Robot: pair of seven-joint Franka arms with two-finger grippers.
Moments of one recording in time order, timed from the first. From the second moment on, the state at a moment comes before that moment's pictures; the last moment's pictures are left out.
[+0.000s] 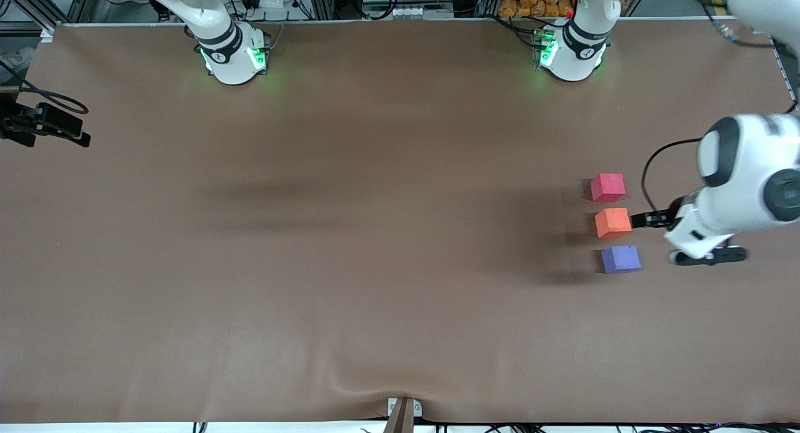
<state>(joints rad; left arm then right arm) 0.18 0.33 -0.21 -1.65 0.18 1.79 -0.15 -0.06 0.03 -0.01 -1.48 0.02 1.42 -0.04</state>
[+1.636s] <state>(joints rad) 0.00 -0.04 -0.08 -1.61 0.00 1.58 -0.16 -0.06 0.03 -0.01 -1.48 0.02 1.42 -0.04</state>
